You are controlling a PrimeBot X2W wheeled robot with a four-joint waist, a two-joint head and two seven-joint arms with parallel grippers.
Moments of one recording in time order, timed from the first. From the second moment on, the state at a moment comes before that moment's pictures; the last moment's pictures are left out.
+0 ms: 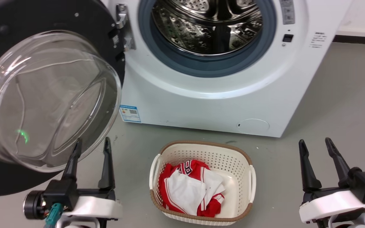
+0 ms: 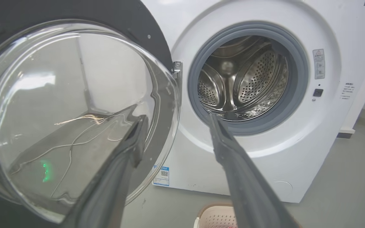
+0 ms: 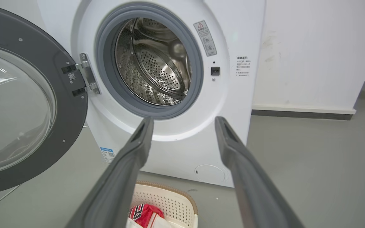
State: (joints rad) left arm 0.00 0.10 -0.04 -0.01 -0.16 0.03 -0.26; right arm 0.03 -0.05 -0.02 -0.03 0.13 0.13 -0.14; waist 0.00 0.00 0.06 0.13
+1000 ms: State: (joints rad) left arm -0.06 0.07 -0.05 0.03 -0.11 0.01 -0.26; right arm 0.02 -0.05 -0.03 -0.02 0.10 0.13 -0.14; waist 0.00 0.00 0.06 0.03
